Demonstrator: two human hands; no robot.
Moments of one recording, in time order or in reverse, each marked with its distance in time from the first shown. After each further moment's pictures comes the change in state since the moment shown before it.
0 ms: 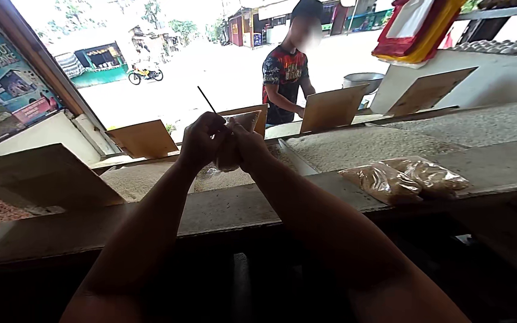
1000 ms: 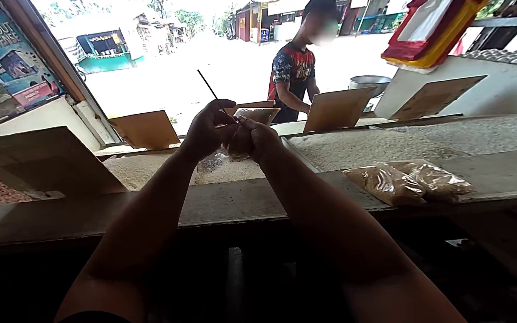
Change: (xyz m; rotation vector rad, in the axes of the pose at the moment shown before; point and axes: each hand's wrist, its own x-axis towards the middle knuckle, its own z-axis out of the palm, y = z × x) left_hand 0.005 0.015 -0.011 -0.292 -0.164 -0.248; right_hand 0.010 -0.004 -0.007 0.213 0.055 0.089
